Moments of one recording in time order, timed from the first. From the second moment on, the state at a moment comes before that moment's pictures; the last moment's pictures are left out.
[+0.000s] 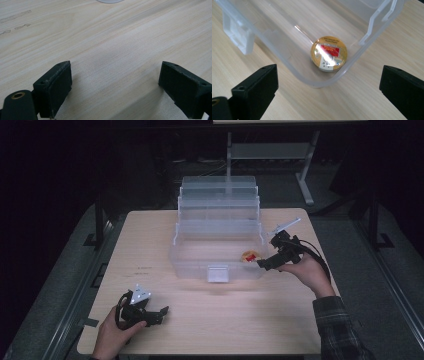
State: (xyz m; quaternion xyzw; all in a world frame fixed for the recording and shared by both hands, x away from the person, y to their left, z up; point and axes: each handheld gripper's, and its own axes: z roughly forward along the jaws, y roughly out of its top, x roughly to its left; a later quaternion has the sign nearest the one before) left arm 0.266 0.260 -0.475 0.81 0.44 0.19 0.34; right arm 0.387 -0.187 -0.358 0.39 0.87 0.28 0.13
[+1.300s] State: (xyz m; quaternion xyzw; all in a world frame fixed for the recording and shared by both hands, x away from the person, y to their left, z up) left arm 0.266 0.260 -0.475 0.81 0.44 0.19 0.34; right arm 0.318 -0.237 -0.421 0.43 0.83 0.31 0.15
